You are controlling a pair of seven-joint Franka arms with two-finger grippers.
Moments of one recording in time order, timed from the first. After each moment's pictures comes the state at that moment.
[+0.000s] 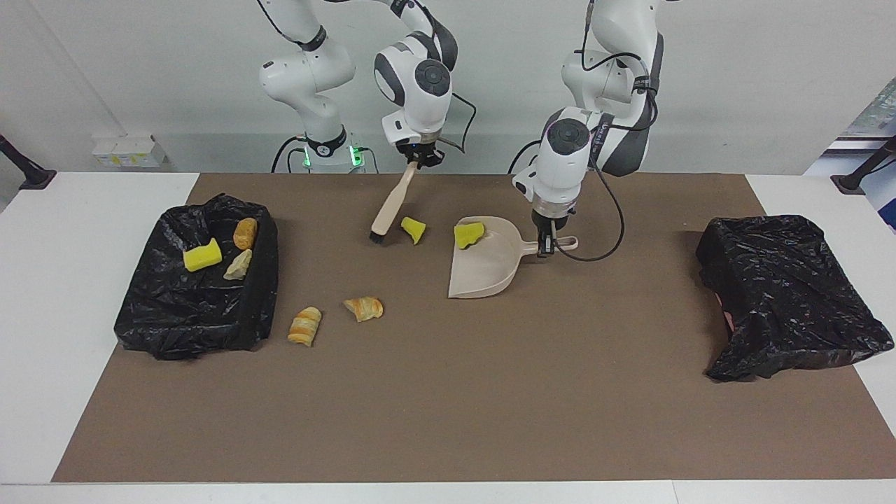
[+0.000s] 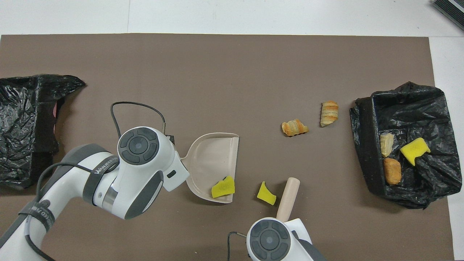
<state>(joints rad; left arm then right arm) -0.49 0.05 -0.04 -2.17 0.05 2.16 1.19 0.48 -0.21 0.31 -2.42 0.20 1.91 1.10</state>
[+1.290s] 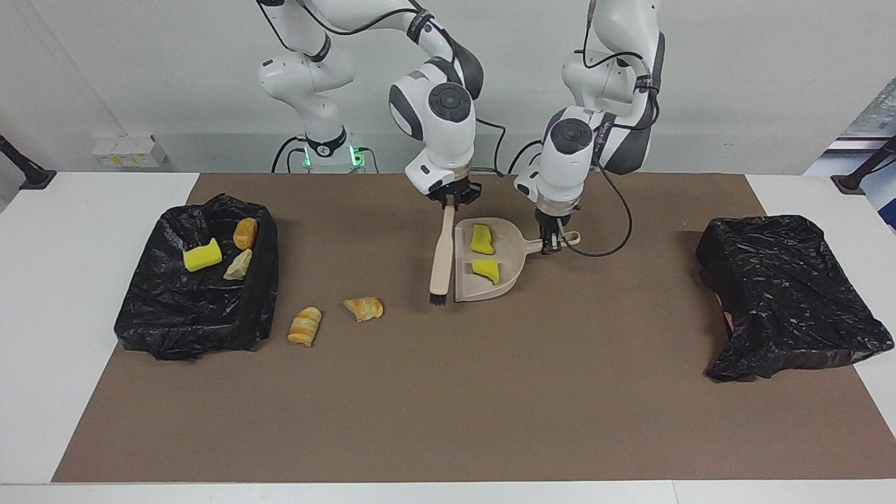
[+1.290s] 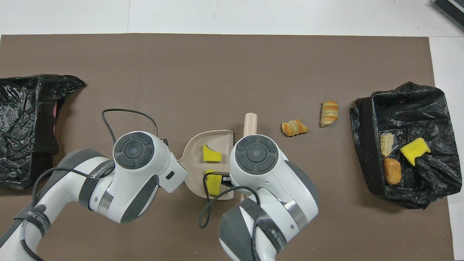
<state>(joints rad) -0.48 0.03 -0.03 -2.21 0.05 2.17 1.04 0.34 0.13 0.29 -1.92 0.04 1.86 0.75</state>
